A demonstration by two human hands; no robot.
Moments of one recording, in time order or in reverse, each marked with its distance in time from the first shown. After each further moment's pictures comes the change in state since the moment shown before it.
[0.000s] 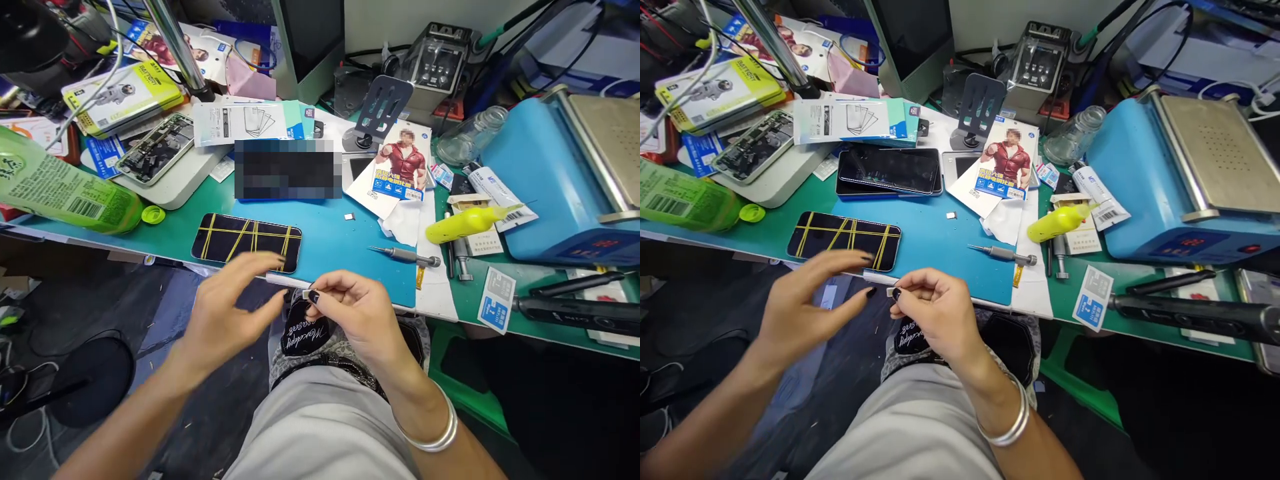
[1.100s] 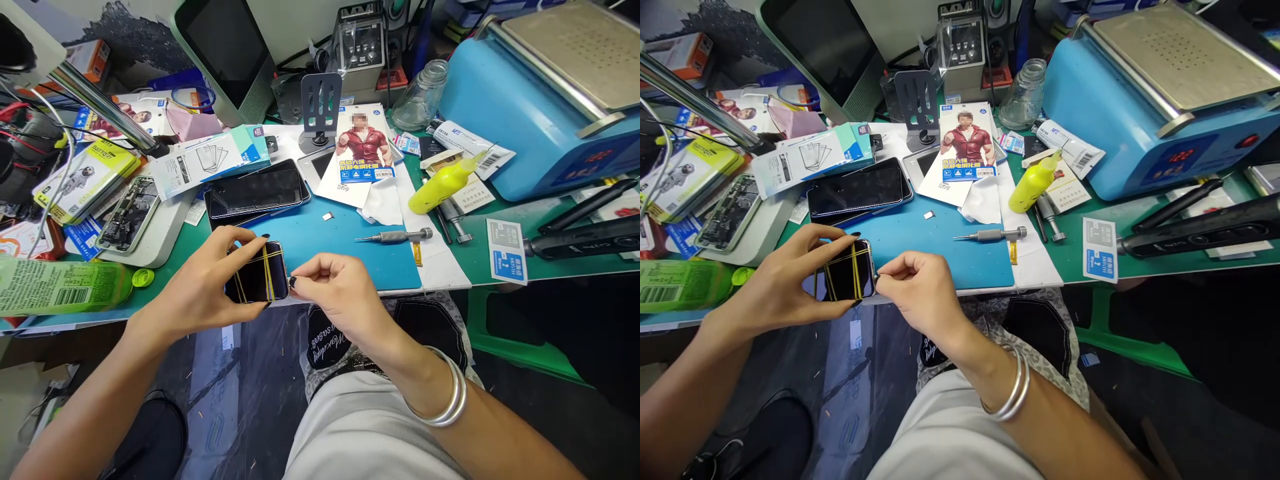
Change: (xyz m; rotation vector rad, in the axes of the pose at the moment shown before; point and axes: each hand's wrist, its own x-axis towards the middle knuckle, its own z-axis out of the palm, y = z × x) left_hand 0.085 -0.022 -0.042 0.437 -0.441 0.576; right_hand 0.026 -0.006 0.017 0.023 0.196 -0.112
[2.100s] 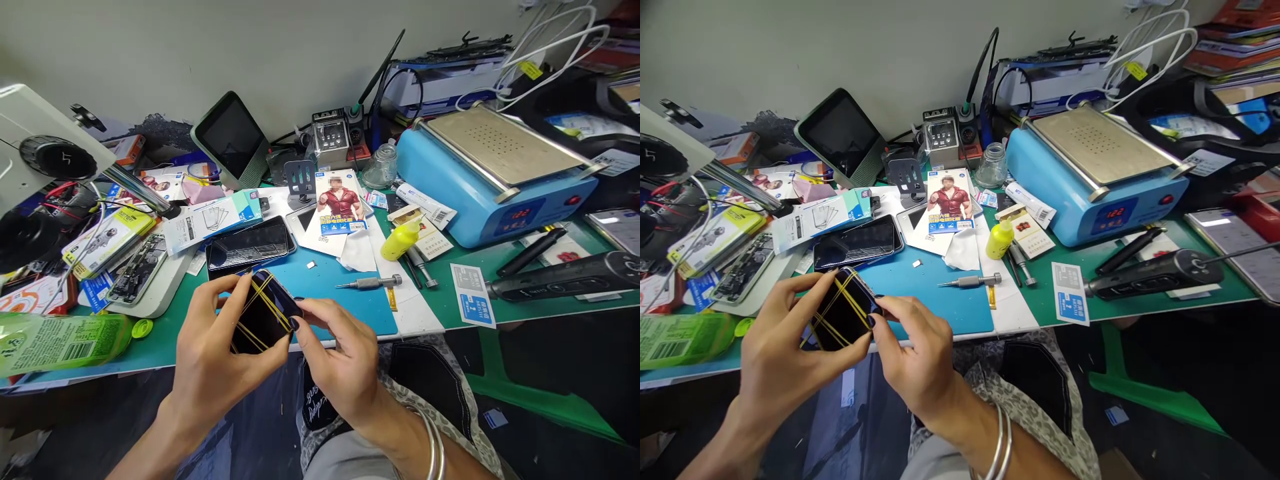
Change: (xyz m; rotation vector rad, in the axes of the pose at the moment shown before) left_hand 0.033 0.076 0.007 0.174 0.478 -0.271; right_hand -0.021 -0.004 -0.020 -0.395 0.237 -0.854
